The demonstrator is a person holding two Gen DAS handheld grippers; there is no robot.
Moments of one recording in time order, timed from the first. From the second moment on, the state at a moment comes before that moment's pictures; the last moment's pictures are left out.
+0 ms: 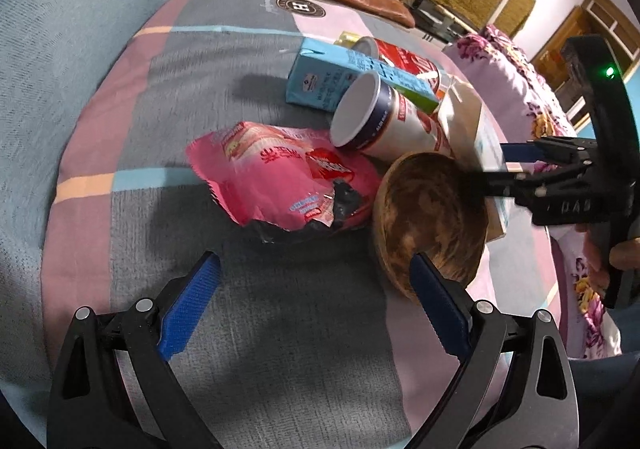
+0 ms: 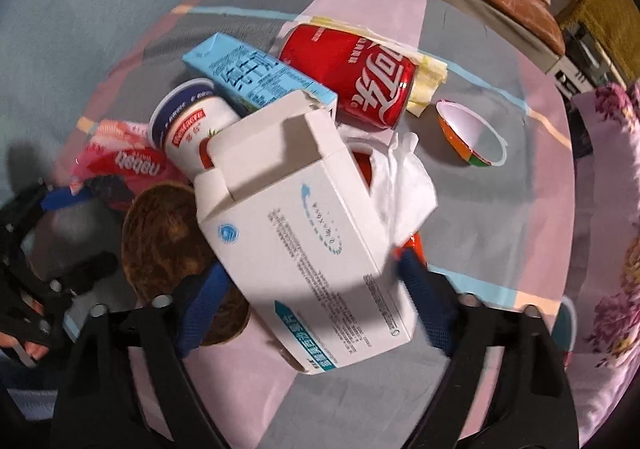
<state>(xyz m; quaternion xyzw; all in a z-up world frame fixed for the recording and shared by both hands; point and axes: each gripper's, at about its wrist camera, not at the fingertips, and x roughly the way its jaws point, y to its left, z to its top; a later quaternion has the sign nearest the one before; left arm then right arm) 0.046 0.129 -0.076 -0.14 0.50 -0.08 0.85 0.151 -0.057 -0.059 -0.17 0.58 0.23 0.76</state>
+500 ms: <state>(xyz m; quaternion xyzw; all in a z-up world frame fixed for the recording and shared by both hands) 0.049 0.101 -0.072 -0.16 0.51 -0.09 0.84 0.133 -0.116 -0.023 -0.08 0.57 0.22 0.79</state>
